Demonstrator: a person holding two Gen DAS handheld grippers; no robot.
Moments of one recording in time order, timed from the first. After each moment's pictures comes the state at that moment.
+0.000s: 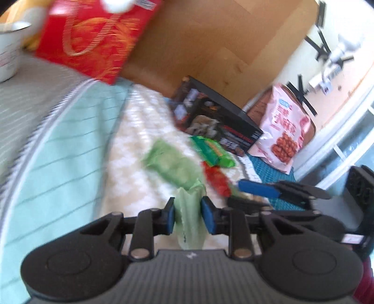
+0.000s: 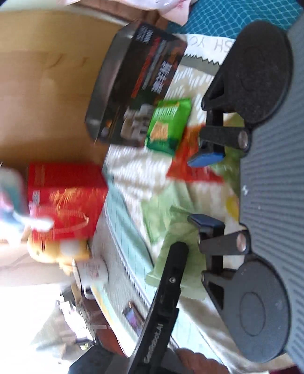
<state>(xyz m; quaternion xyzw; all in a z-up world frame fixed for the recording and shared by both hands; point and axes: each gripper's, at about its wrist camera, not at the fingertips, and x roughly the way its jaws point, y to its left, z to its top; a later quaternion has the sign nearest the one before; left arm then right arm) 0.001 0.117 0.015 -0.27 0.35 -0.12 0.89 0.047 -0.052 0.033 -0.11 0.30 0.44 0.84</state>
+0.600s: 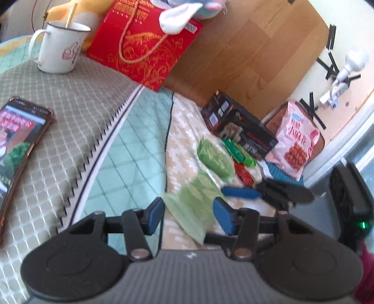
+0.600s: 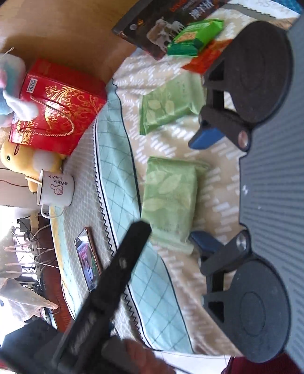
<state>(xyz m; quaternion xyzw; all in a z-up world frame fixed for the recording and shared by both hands) -0.060 0.157 0.020 -0.28 0.35 -0.08 0.89 0.002 0.043 0.010 -0.23 0.29 0.53 0.76</state>
